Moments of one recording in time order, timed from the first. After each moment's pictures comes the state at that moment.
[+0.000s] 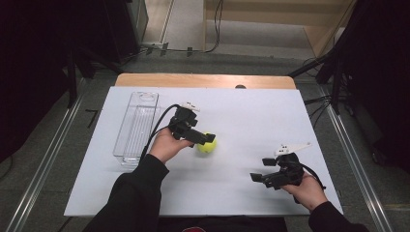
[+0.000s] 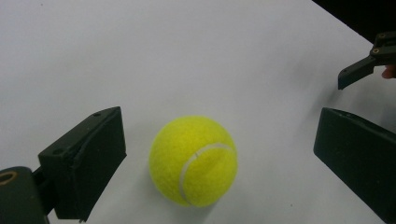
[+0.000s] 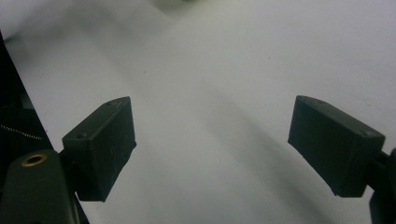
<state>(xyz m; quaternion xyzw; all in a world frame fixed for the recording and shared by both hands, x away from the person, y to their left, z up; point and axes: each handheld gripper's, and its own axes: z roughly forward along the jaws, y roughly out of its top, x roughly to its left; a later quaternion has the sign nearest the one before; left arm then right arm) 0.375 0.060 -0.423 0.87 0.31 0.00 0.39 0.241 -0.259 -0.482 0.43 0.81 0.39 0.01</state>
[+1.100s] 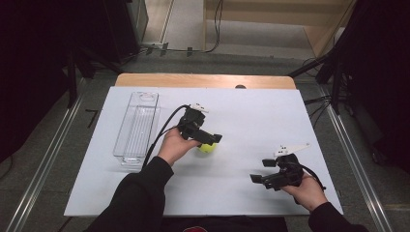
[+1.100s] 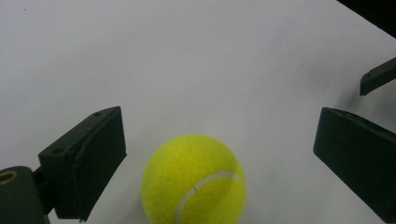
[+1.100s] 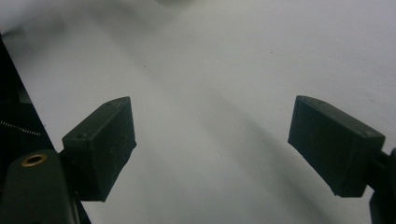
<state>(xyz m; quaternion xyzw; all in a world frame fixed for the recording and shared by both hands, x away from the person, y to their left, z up) 0.379 0.039 -0.440 0.88 0.30 0.01 0.38 0.239 -0.258 -0.482 0.43 0.82 0.38 0.01</state>
